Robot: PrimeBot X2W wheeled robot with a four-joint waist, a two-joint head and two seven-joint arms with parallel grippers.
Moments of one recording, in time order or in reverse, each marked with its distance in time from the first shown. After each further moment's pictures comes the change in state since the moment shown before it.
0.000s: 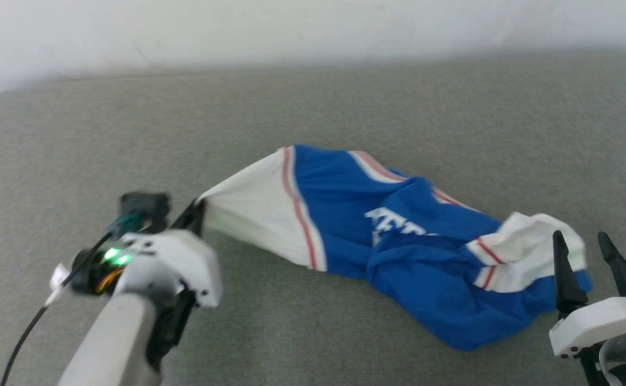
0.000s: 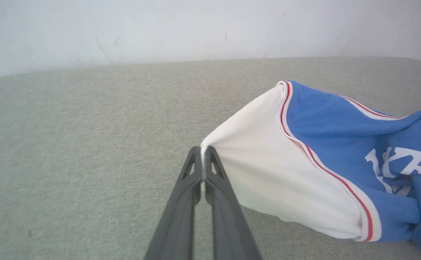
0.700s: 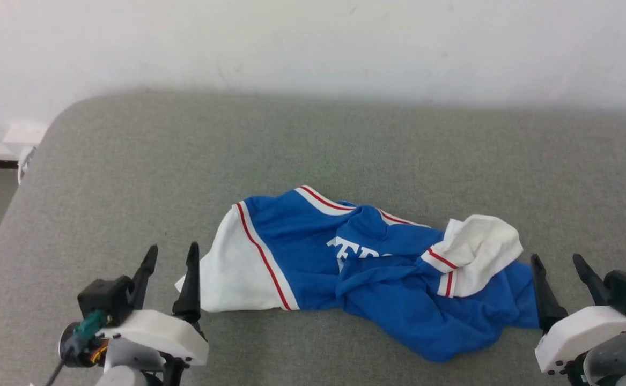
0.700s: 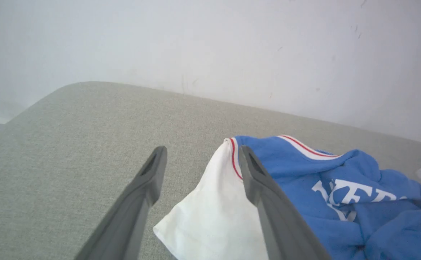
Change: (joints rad) left arm 0.250 -0.007 0.089 -0.012 -0.076 -0.029 -0.332; right arm 0.024 -0.003 0.043 0.034 0.002 0.000 0.068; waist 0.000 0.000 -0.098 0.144
